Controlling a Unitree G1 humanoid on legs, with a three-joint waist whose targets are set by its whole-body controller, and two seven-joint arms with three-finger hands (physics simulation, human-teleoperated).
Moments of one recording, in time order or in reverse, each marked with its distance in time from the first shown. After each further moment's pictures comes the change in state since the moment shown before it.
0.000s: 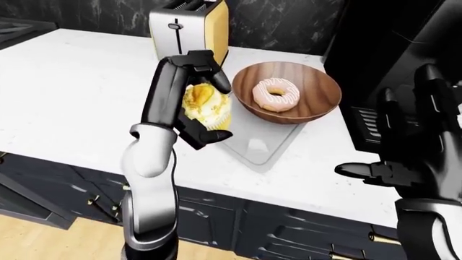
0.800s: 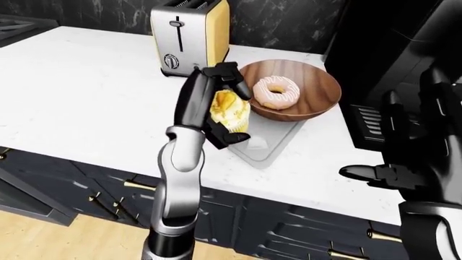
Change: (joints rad) left arm 0.020 -0.089 -0.051 0.231 0.017 -0.220 0.144; right arm 0.024 0.009 -0.025 0.009 0.005 -0.029 0.020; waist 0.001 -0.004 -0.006
